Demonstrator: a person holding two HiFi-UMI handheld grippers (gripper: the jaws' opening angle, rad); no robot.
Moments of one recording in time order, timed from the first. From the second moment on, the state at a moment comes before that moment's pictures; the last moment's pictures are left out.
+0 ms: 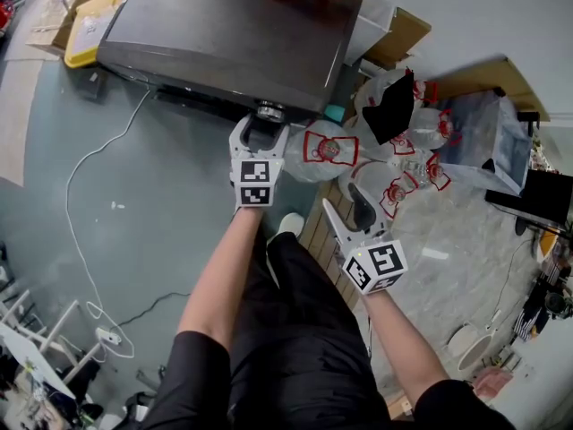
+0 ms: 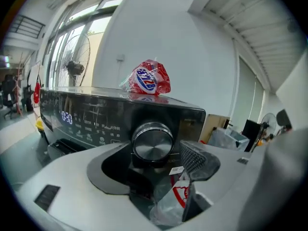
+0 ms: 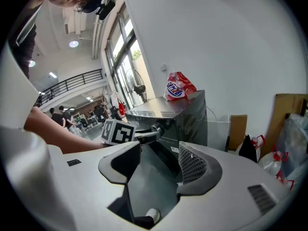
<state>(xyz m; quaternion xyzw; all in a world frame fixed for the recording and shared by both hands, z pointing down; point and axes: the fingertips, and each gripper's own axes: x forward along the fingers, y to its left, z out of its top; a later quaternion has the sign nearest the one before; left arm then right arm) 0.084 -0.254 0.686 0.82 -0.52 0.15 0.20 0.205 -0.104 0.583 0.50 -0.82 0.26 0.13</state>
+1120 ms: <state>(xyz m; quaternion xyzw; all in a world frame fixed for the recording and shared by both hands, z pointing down) 0.079 -0.264 0.676 0.79 -0.55 0.10 0.23 0.213 -0.105 0.583 0.52 -0.80 0.26 0.12</state>
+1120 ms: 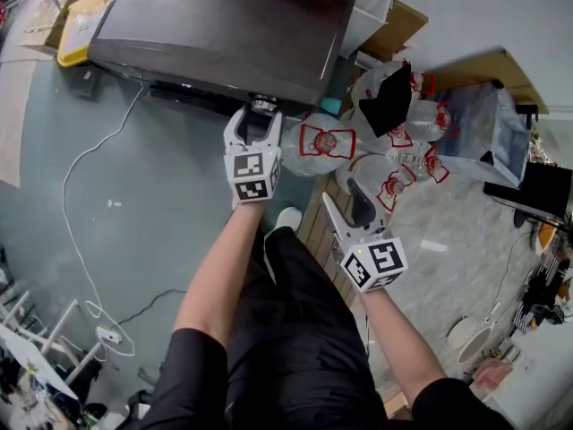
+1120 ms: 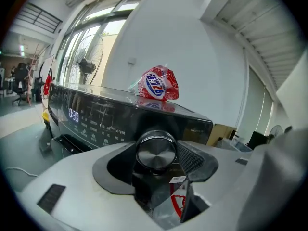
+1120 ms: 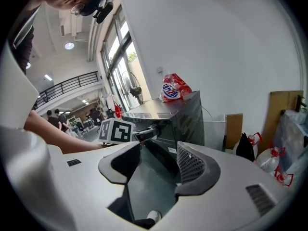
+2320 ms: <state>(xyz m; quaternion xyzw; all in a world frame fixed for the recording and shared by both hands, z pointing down) 0.075 -0.264 0.682 0.78 -0.54 0.02 0.32 0.208 -0.100 0.591 0.51 -0.81 0.28 0.13</state>
